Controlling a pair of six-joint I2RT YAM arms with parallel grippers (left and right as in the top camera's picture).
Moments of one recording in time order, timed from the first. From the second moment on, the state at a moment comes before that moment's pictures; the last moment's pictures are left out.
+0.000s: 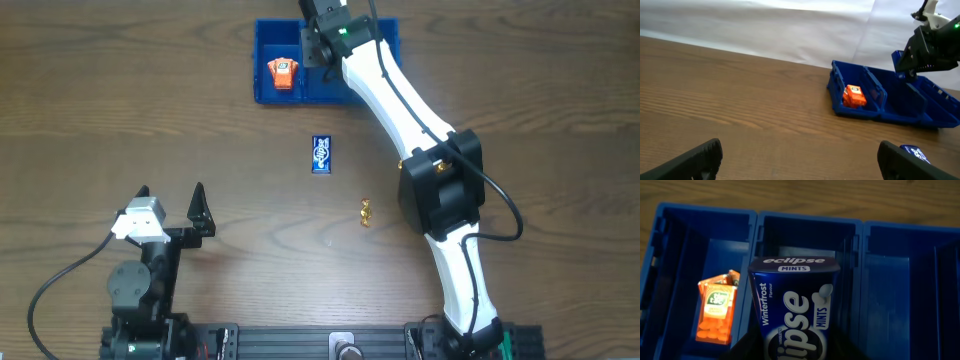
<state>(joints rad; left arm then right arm) -0.03 0.01 0.02 -0.12 0.03 -0.19 0.47 2.33 2.17 -0.81 0.20 0.33</state>
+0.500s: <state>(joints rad) -0.03 0.01 0.02 -0.12 0.03 -0.19 0.47 2.33 2.17 -0.87 0.20 0.34</state>
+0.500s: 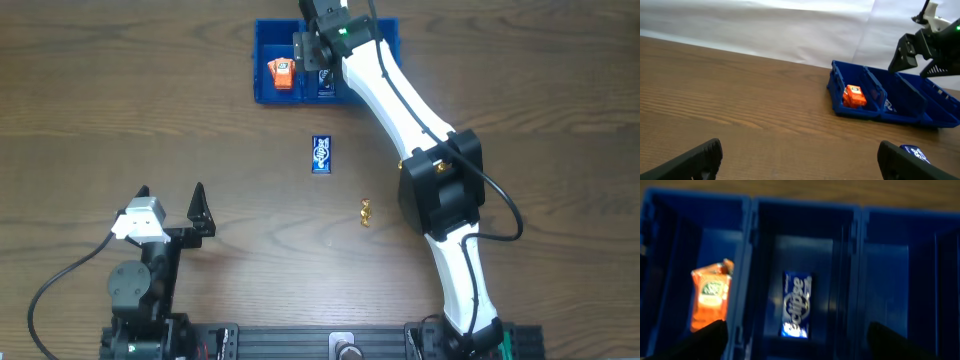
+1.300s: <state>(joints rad) -0.03 0.01 0.02 -0.12 0.03 -0.19 0.62 2.15 1.62 -0.90 0.02 0.55</state>
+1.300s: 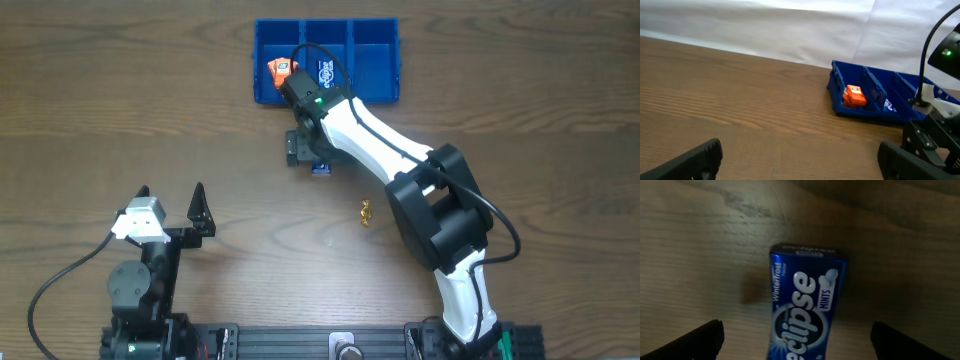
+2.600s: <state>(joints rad) -0.03 0.01 0.02 -0.12 0.03 -0.19 0.63 2.15 1.62 -0.92 0.07 0.64</state>
